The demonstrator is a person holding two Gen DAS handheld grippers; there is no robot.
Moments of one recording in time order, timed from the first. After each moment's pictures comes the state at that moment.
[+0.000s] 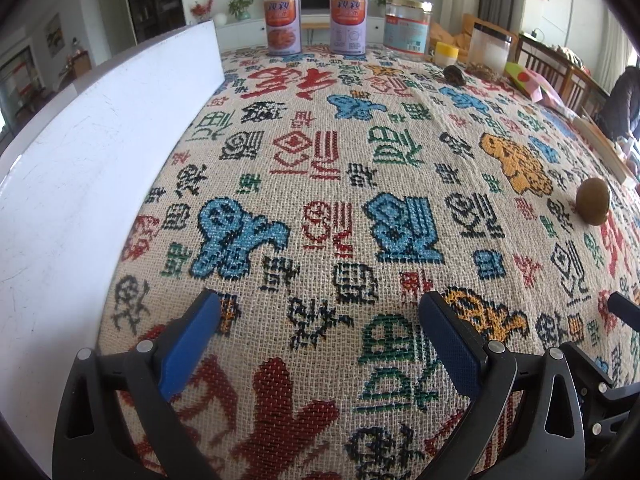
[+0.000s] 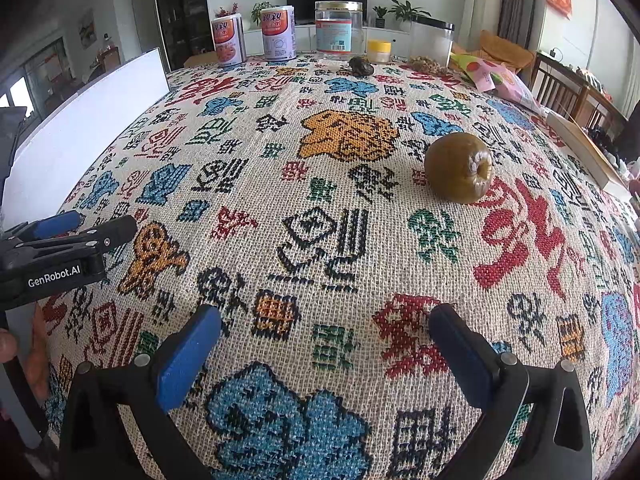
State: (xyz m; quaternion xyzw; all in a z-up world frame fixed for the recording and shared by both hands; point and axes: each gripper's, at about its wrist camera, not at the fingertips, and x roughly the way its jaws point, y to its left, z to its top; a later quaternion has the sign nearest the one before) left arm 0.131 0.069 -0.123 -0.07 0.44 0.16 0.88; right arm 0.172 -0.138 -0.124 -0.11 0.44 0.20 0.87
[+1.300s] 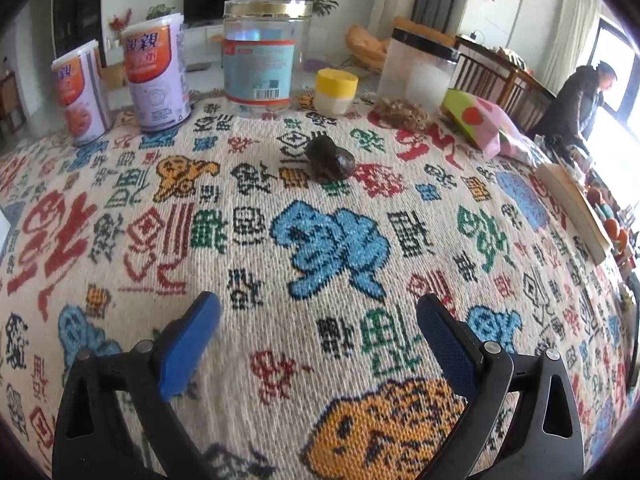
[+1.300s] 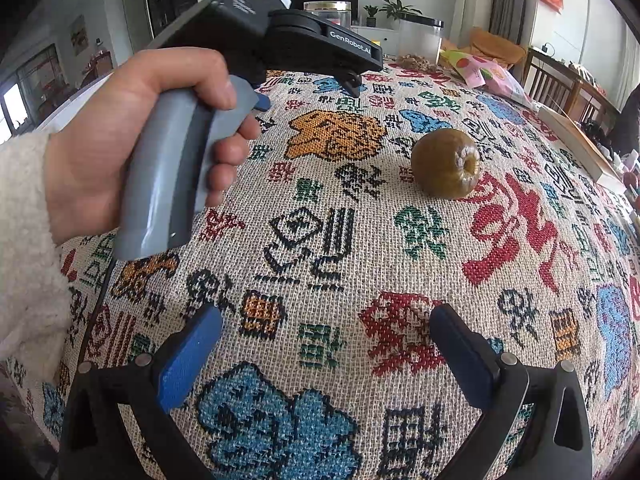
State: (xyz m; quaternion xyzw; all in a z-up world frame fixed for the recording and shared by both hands) left arm 0.407 -0.013 -0.116 -0.08 0.43 0.04 0.90; right arm 0.173 -0.143 -0.125 -0.10 0.45 0.19 0.87
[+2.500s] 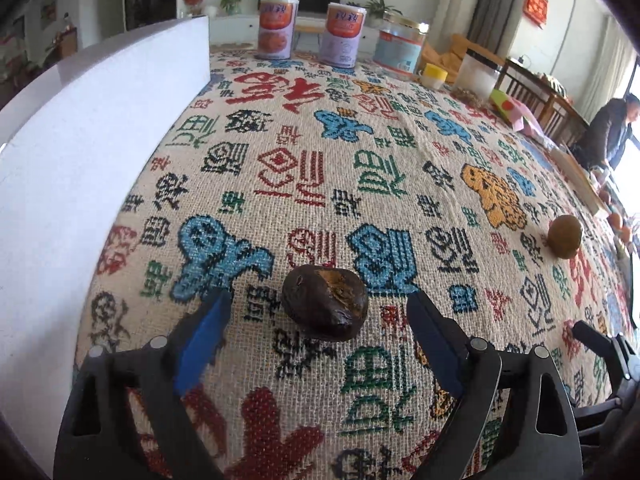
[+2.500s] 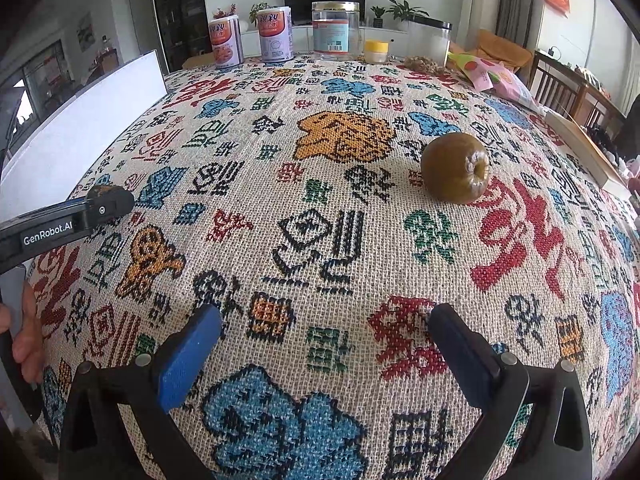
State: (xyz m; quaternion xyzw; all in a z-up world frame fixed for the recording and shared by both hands) left arm 0.159 0.064 -0.120 -0.13 0.42 0.12 0.89; right arm 0.172 -0.139 -0.125 -0.10 0.44 0.20 0.87
